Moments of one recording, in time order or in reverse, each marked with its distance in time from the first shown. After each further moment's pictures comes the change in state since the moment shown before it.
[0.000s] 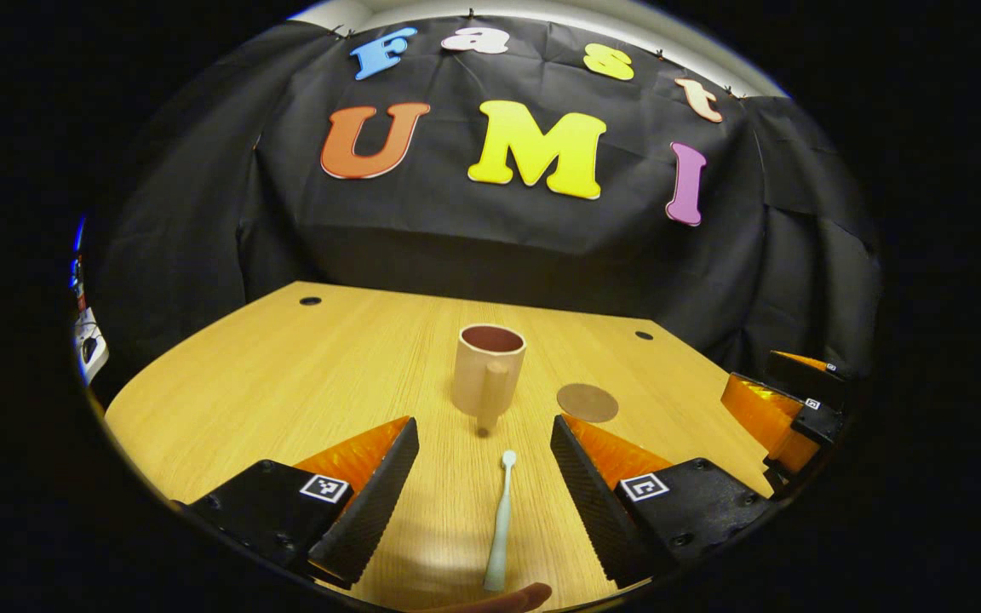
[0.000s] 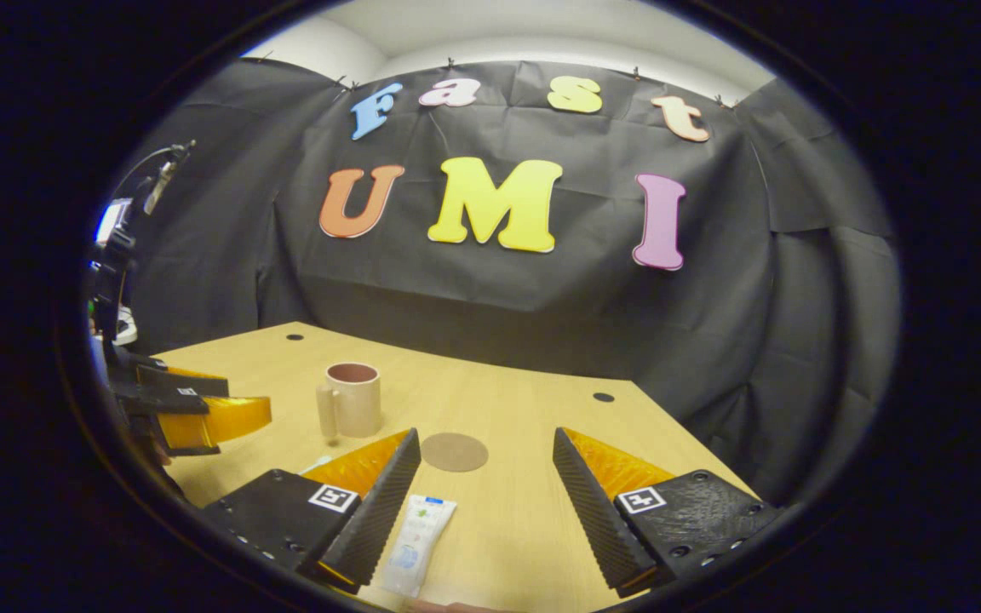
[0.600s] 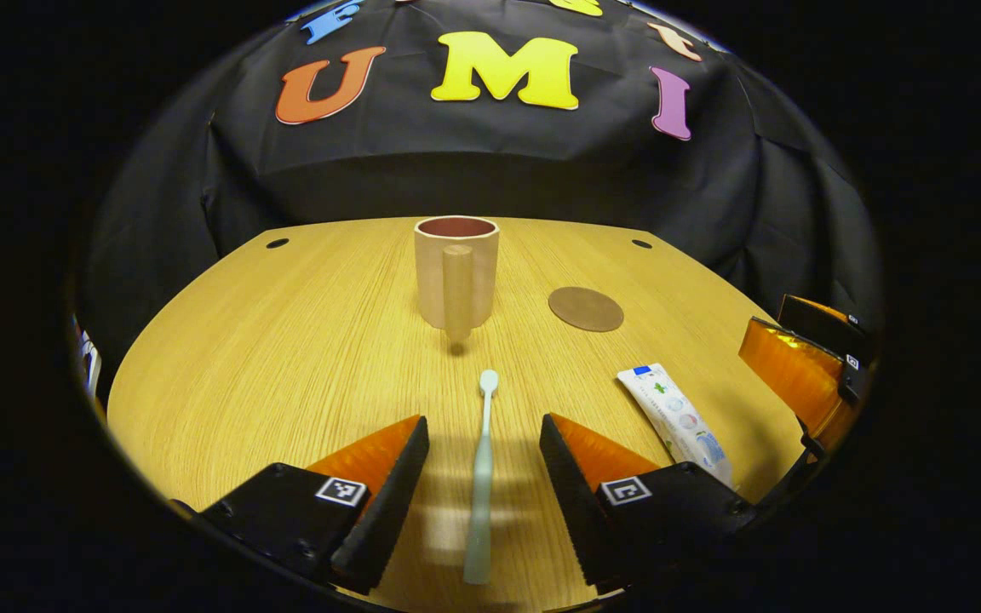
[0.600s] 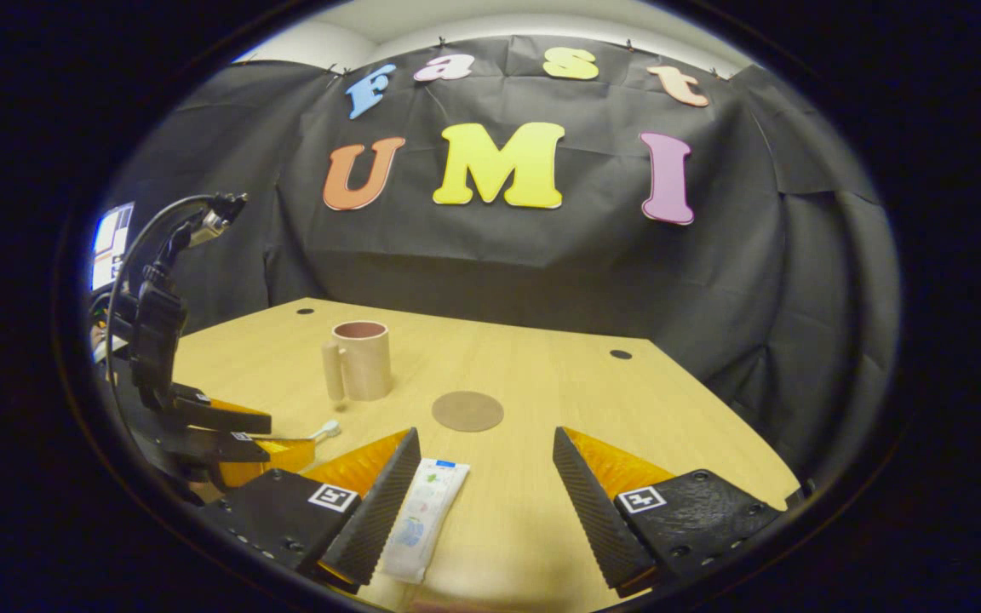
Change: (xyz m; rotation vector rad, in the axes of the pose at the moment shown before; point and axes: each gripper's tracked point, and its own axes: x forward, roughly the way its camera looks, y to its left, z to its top) left arm 0.020 -0.026 -0.071 0.107 0.239 -0.033; right arm 0.007 0.004 -0.041 0.064 0.098 0.051
